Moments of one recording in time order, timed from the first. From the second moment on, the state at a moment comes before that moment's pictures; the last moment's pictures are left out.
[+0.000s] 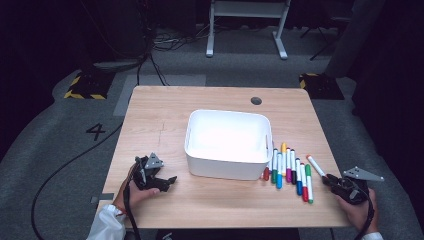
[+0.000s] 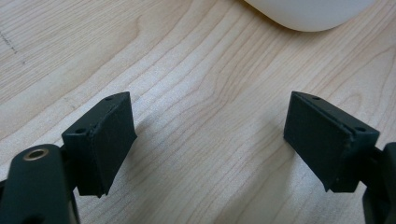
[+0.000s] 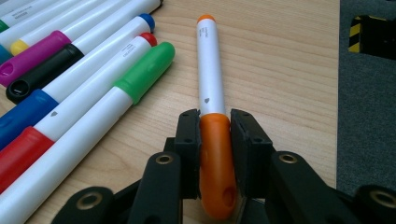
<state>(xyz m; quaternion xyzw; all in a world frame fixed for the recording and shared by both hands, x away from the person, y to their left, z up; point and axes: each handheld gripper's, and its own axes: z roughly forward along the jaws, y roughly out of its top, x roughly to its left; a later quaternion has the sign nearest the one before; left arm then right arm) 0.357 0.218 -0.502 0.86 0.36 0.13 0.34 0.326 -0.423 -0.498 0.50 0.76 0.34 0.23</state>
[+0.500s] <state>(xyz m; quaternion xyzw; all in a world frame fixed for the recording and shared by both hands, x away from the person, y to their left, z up) 0.356 0.216 -0.502 0.86 0.36 0.13 0.34 0.339 -0.432 -0.498 0.51 0.75 0.36 0.22</state>
